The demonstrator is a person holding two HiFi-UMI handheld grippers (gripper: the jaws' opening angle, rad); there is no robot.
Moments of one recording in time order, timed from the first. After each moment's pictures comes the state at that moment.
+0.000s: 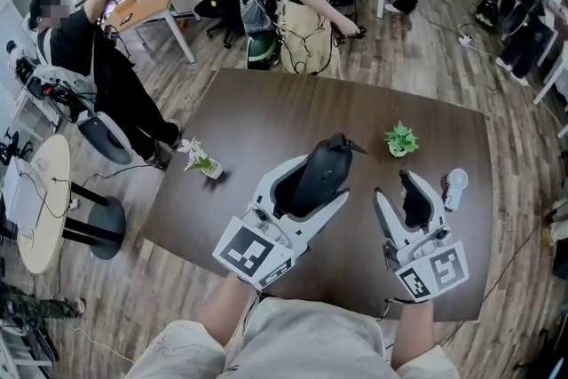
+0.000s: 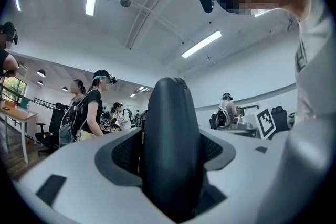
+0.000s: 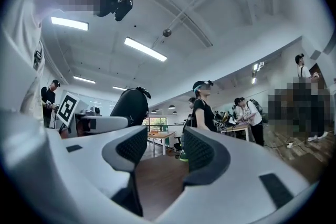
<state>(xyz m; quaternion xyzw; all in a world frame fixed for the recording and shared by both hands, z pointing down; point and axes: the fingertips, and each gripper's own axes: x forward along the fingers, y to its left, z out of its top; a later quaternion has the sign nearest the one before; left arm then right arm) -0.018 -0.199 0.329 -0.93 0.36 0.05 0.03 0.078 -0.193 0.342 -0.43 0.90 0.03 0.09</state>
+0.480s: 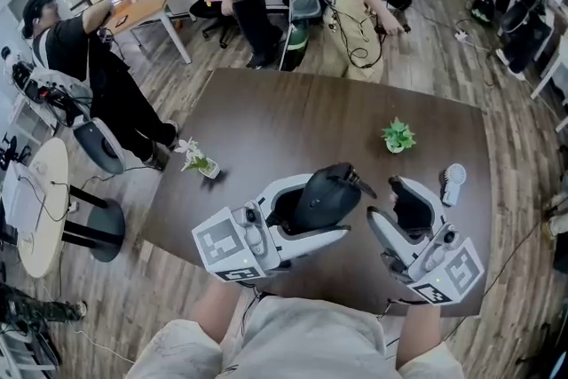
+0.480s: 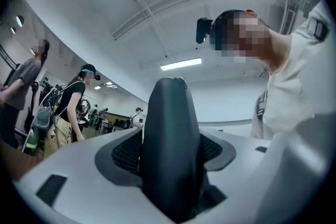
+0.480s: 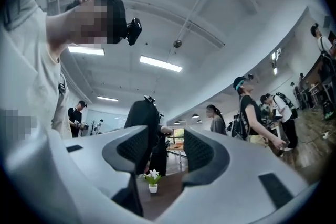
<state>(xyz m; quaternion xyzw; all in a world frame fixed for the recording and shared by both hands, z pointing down) 0.001 -0.146 0.310 -0.98 0.14 0.13 -0.04 0.062 -0.152 0.304 -0.30 0.94 0.03 0.16</state>
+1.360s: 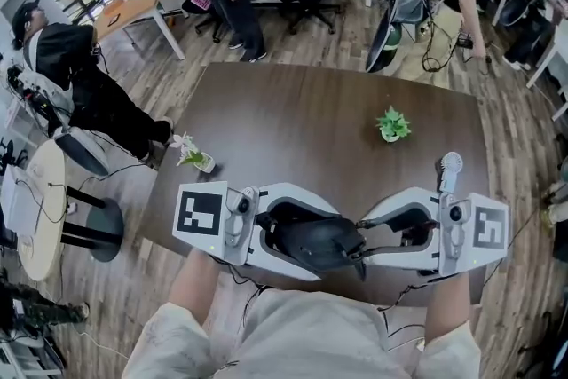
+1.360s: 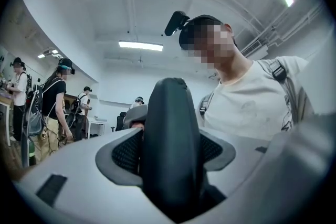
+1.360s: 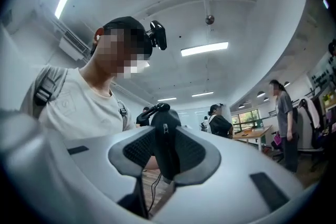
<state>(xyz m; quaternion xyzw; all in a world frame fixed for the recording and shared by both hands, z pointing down) 0.010 -0.072 0.310 -0.98 -0.17 0.03 -0.02 0.036 -0.076 0.269 0.08 0.99 0.00 0.12</state>
